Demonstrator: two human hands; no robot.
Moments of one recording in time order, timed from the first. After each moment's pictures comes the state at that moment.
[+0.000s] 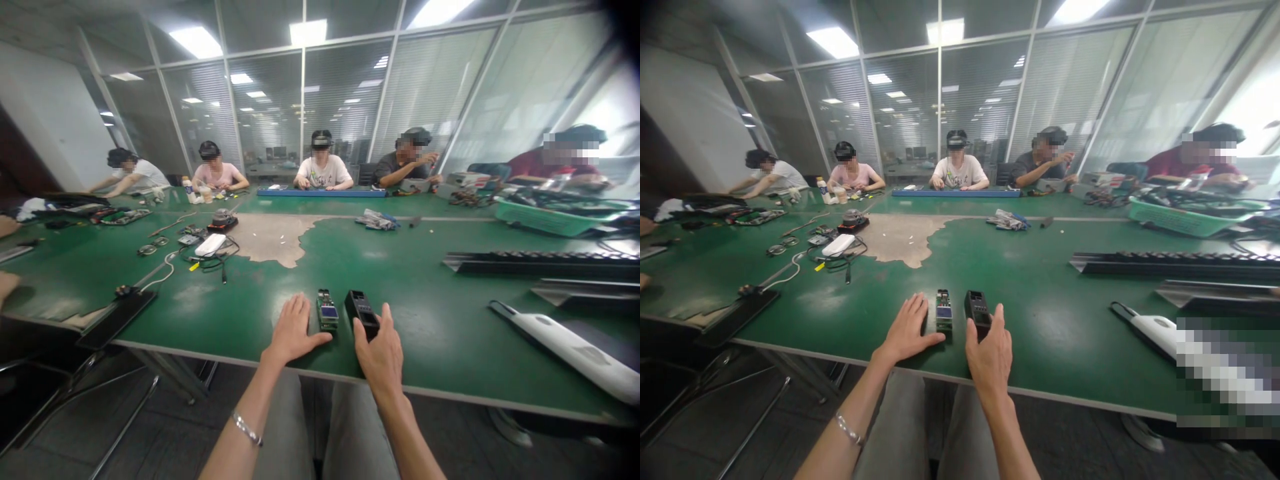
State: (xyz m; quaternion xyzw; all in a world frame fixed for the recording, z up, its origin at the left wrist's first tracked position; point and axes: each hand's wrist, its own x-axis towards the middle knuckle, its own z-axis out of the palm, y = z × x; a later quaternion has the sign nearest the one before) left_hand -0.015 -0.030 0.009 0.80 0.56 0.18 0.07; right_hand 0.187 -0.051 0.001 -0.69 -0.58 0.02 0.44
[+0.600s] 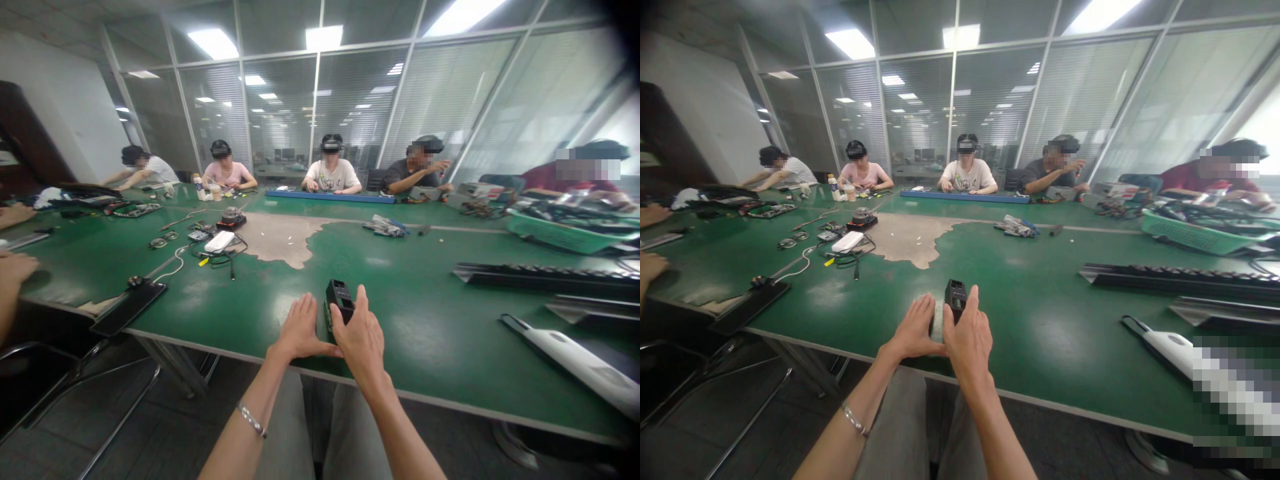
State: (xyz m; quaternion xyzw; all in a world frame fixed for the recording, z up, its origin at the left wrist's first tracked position) left_hand -0.022 -0.026 0.002 0.81 0.55 0.17 0.13; right_hand 0.126 -0.046 0.053 -0.70 -0.64 0.02 0.33
